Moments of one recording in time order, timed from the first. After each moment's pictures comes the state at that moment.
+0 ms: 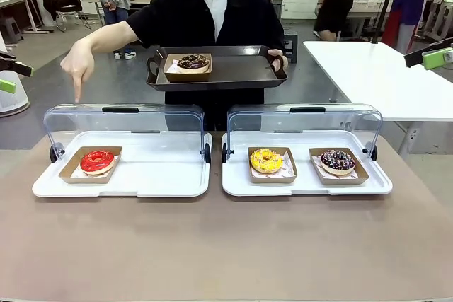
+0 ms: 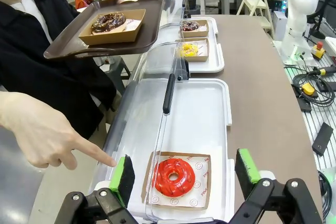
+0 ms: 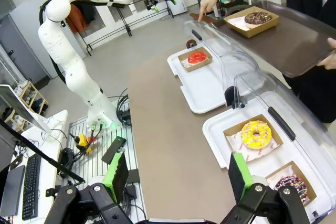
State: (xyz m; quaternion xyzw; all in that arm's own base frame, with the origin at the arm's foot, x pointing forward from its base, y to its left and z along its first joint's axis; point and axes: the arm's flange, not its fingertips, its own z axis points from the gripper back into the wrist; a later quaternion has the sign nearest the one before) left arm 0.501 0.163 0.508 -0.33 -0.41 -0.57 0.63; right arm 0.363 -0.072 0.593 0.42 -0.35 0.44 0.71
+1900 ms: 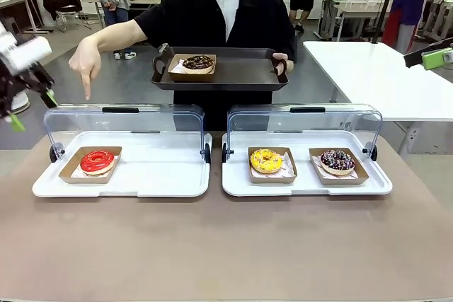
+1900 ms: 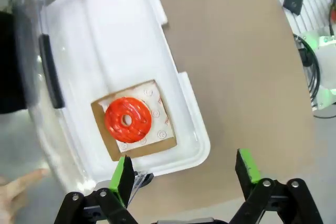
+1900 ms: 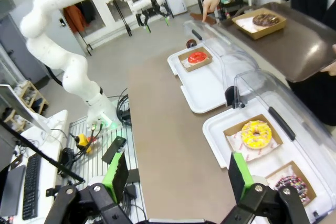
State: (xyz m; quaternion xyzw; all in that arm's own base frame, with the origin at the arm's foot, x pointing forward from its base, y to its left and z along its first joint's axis) left arm 0.452 0.007 0.510 -0.06 -0.10 -0.79 0.60; right arm 0.363 -0.072 0.593 0.42 -0.35 0.44 0.71
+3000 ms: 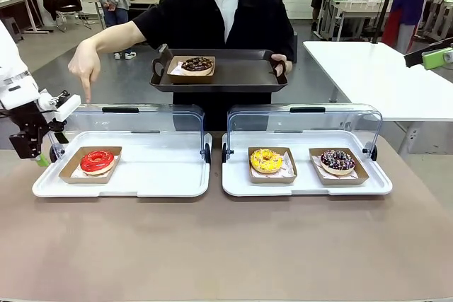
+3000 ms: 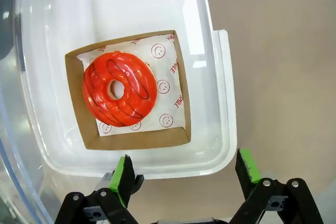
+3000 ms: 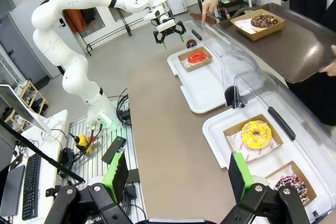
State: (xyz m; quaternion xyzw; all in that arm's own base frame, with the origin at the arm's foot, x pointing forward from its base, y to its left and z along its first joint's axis) left arm 0.492 0.023 0.407 -0.03 -0.07 -0.73 0.68; right arm 0.363 -0.072 0.593 0.42 -0.35 0.44 0.71
